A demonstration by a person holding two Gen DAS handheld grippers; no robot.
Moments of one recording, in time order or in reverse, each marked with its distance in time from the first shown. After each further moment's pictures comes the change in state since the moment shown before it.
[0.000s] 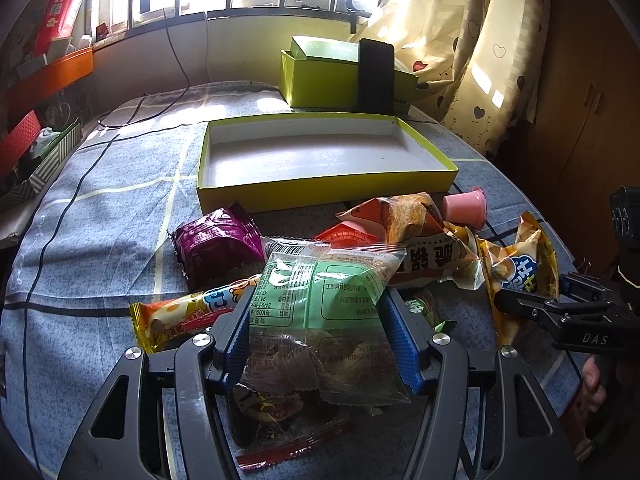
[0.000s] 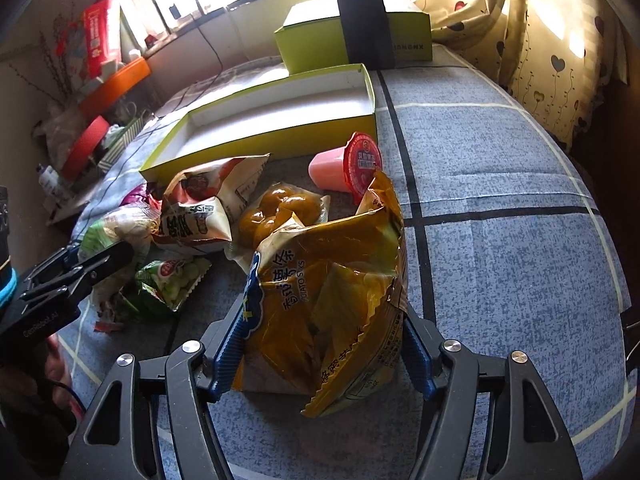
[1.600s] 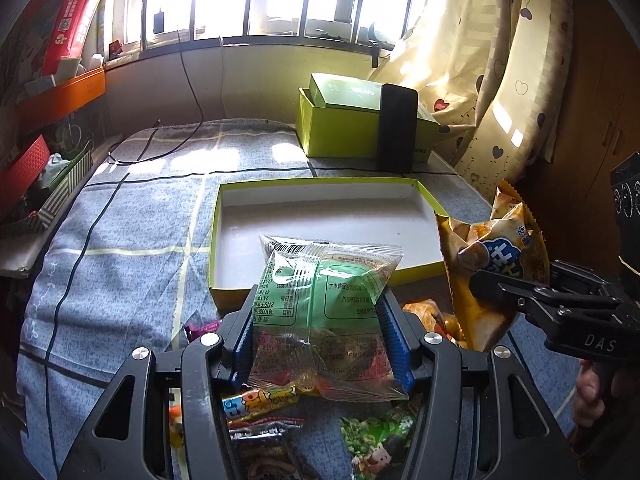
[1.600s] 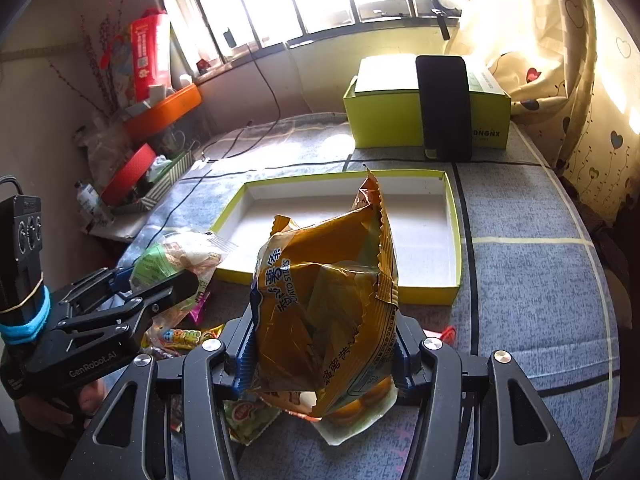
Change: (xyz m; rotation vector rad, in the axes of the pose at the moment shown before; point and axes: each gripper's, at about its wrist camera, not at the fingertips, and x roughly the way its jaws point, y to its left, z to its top) left arm 0.002 0.006 0.075 -0.056 -0.065 0.051; right arm 0.007 0.051 0.110 -0.136 -0.085 0.141
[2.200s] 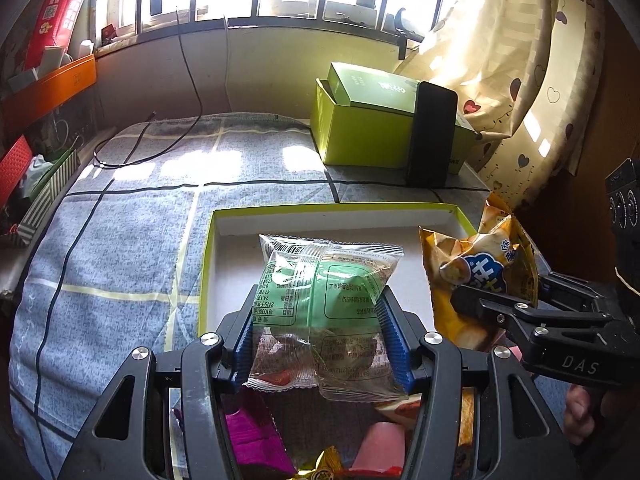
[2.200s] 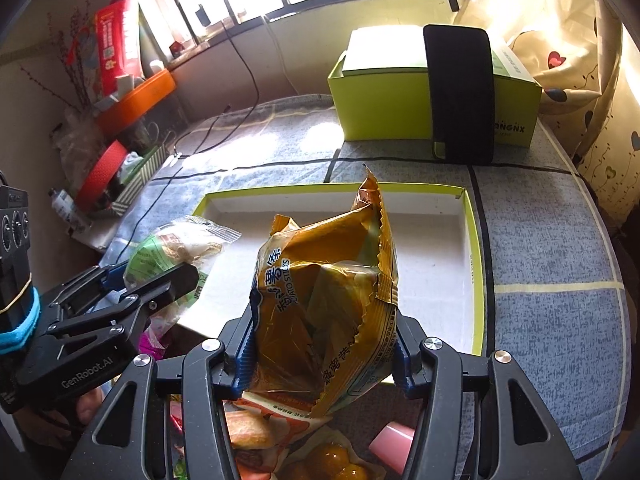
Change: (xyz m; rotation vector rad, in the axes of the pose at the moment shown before) left arm 0.068 0.017 0.048 -0.044 0.056 0.019; right arm 0.072 -0.022 0.049 0.021 0.104 -0.024
